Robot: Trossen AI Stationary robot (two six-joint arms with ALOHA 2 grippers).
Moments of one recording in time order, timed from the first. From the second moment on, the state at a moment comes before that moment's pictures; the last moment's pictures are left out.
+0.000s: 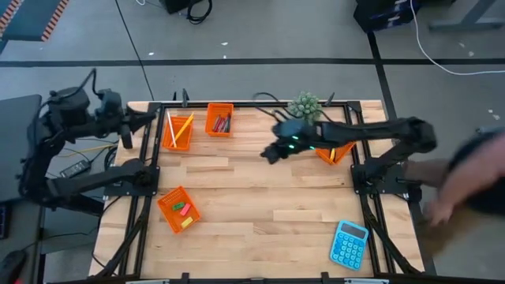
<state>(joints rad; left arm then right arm) 0.65 0.67 1.41 -1.06 0.22 -0.23 -0.10 1.45 1.14 -0.30 -0.07 0.92</state>
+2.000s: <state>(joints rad) 0.65 0.00 0.26 -0.33 0.36 -0.91 0.51 0.55 0.18 -0.13 1.00 1.76</state>
